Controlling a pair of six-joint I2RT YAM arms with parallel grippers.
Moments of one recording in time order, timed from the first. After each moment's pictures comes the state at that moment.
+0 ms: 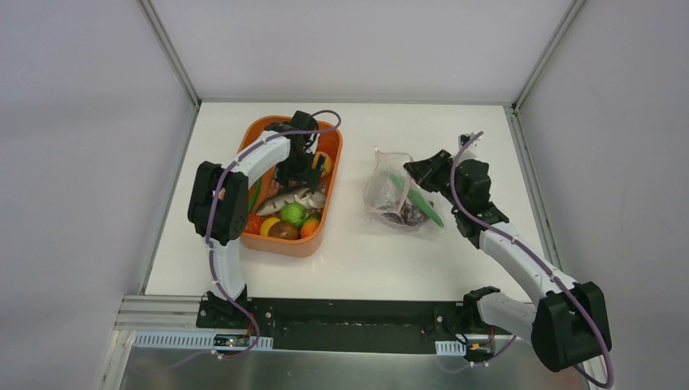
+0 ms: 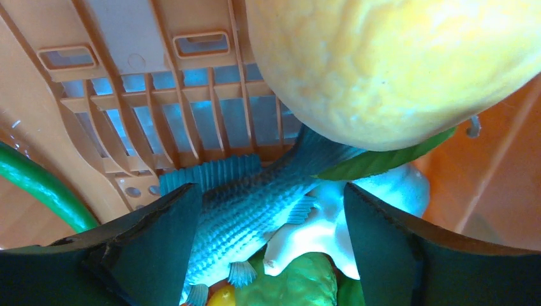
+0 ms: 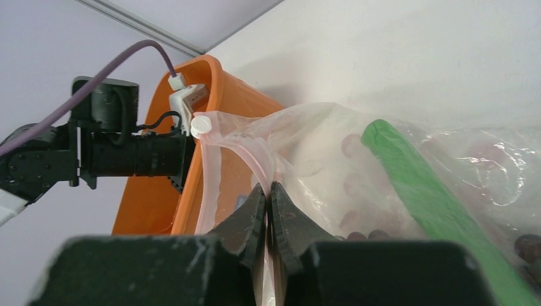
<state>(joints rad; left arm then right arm) -0.39 1.94 1.53 -0.88 -0.05 -0.13 0.35 1.11 0.63 0.25 -0.17 0.83</state>
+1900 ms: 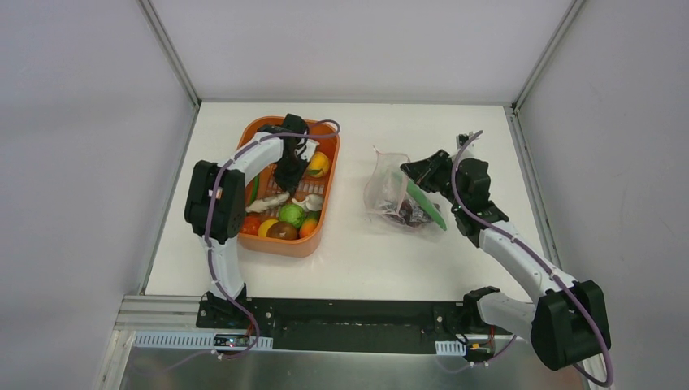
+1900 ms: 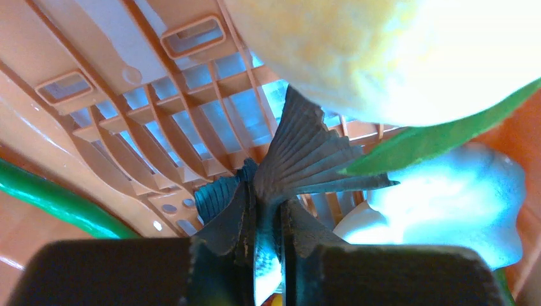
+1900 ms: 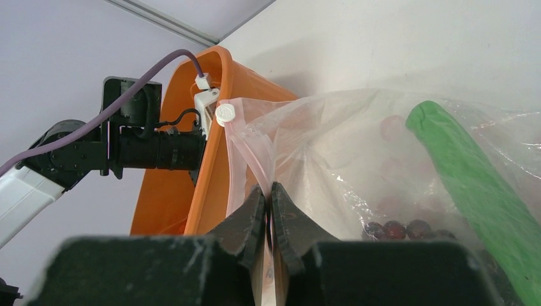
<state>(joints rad) -0.33 1.97 1.50 -0.91 0.03 0.14 0.35 1.10 0.64 0.25 -0.22 0.88</state>
